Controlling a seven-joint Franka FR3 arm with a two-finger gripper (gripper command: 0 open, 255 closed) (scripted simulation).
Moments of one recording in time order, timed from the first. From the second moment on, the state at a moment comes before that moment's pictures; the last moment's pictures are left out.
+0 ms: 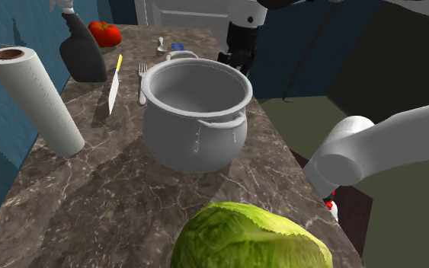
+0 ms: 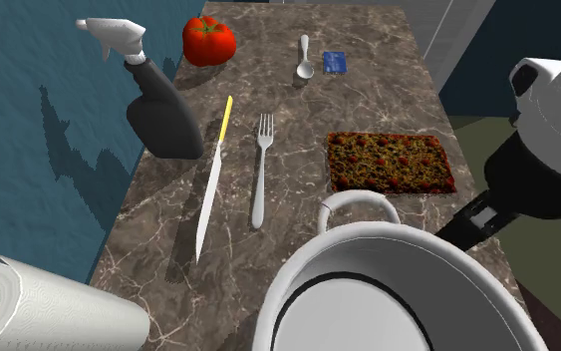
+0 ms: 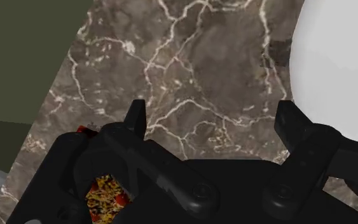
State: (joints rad) arm -0.03 -0.63 0.18 -2.33 0.14 1.69 0.13
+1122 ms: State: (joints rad) arm -0.09 0.04 0.39 -1.77 -0.03 1.85 0.75
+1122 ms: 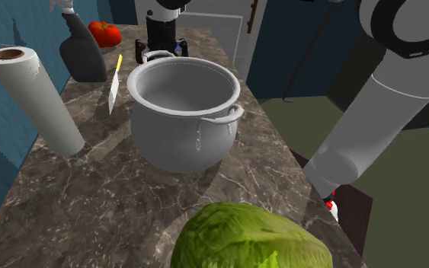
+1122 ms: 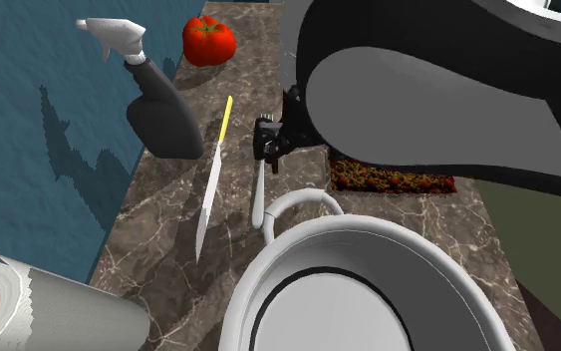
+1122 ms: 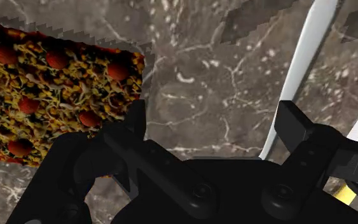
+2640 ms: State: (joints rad) arm -0.01 0.41 0.36 -1.39 -0.20 1.83 1.01
